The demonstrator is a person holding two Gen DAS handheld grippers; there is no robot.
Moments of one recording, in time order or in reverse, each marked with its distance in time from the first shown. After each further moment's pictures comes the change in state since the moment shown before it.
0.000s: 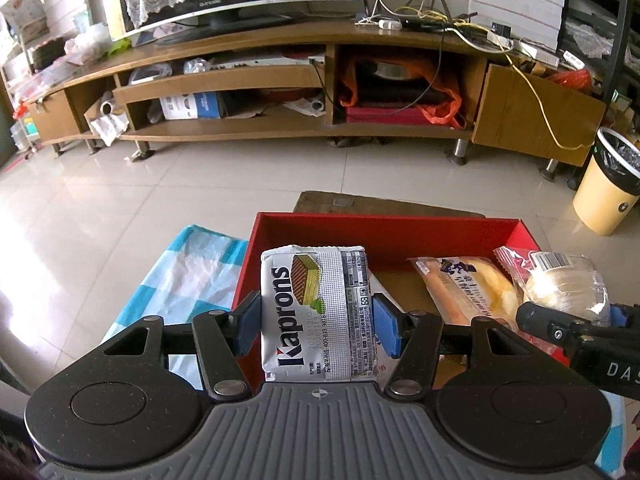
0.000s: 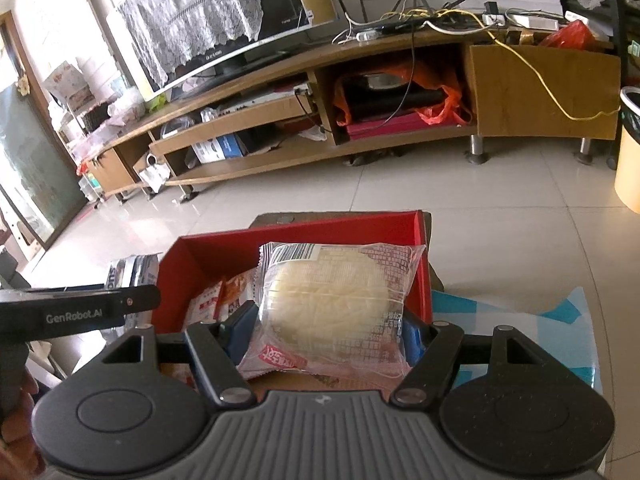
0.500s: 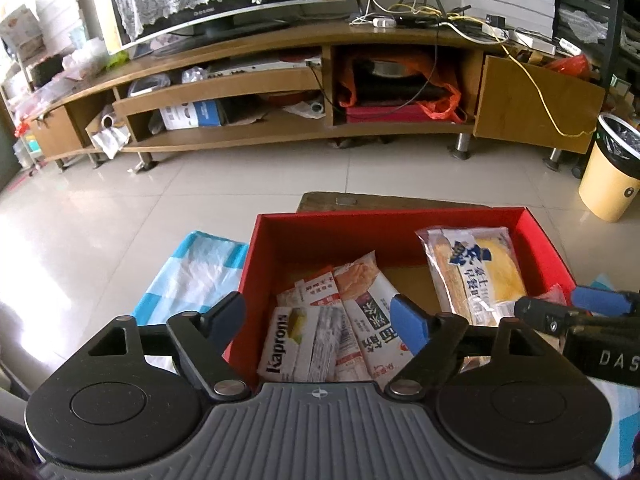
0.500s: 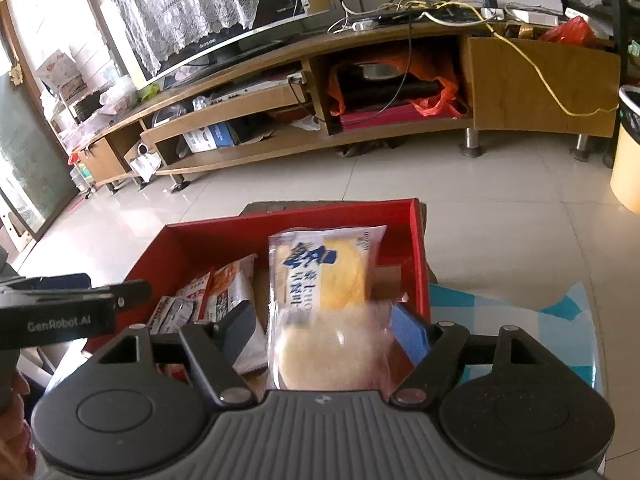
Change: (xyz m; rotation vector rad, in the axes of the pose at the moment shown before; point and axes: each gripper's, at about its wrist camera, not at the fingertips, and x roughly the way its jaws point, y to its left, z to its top) left arm -0.001 -0.005 -0.005 0.045 -0.012 0.024; right arm 0.009 -0.001 -0.002 -0.007 0.017 -0.027
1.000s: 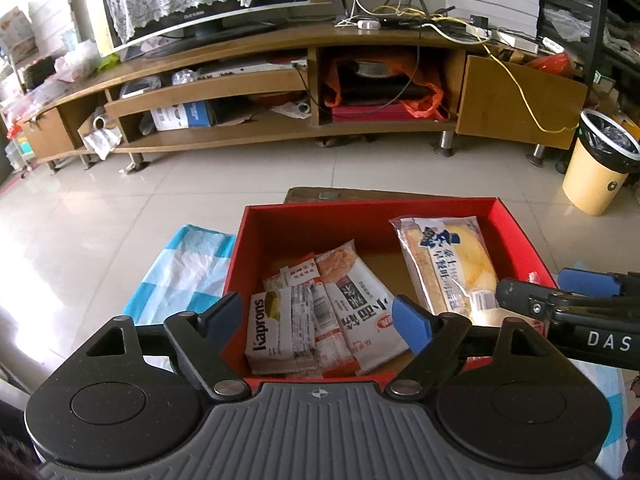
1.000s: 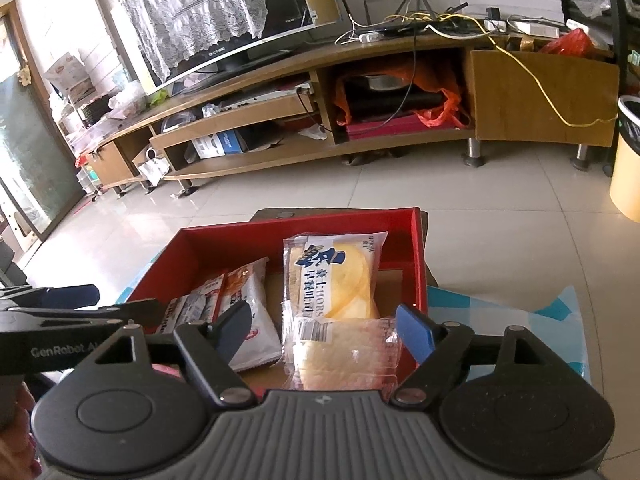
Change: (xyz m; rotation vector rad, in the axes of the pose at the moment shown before) left arm -0.023 -0.008 -0.011 0.013 -0.003 -0.035; right arm -0.023 0.007 -0.003 -0.016 -0.019 0.016
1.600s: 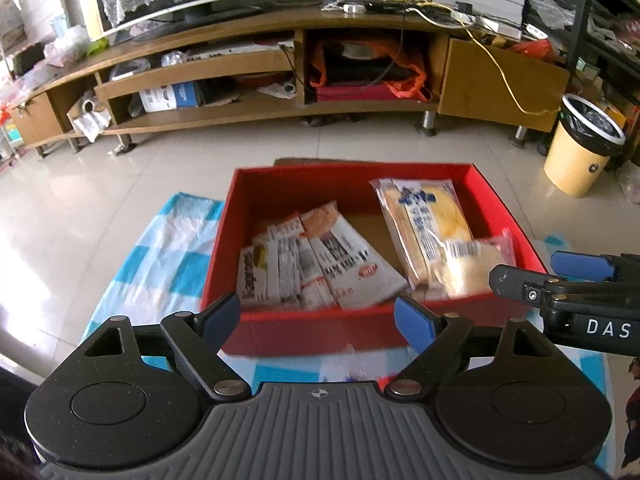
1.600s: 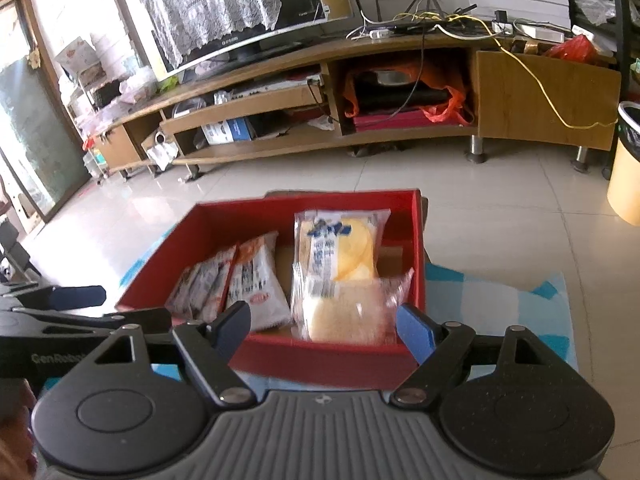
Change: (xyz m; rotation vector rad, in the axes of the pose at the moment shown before) left arm -0.021 0.000 -0.029 0.003 0.055 -0.054; right arm -0.026 0.006 -0.022 -0.047 0.029 -0.004
